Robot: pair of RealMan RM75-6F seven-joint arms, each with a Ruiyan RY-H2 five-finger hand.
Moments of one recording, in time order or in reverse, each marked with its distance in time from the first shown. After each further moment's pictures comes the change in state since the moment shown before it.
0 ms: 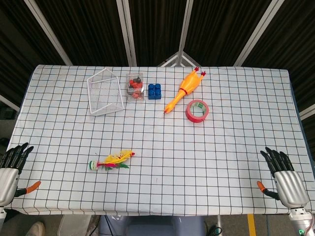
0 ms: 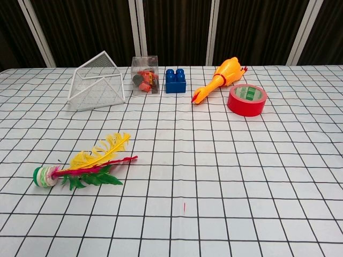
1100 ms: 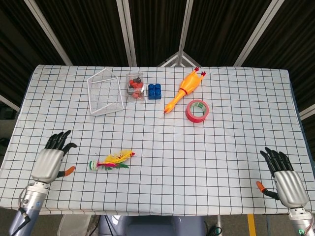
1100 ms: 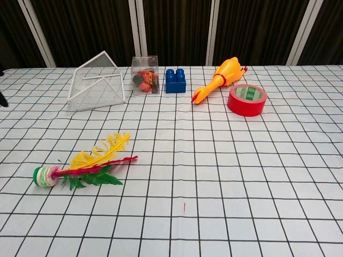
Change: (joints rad) left arm -0.227 -0.156 -0.133 -0.255 -0.265 -0.283 0.496; right arm 0.002 0.005 -0.001 -0.009 0.007 -0.008 0.020
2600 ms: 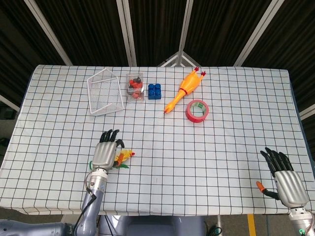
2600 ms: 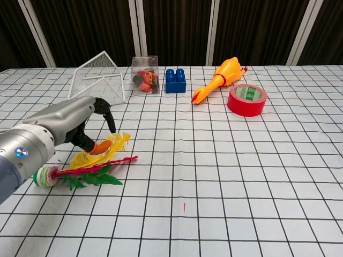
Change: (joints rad) left arm -0.273 -0.566 -0.159 0.176 -0.417 0.060 0.314; right arm 0.003 0.005 -0.002 -0.008 0.006 -0.013 0.019
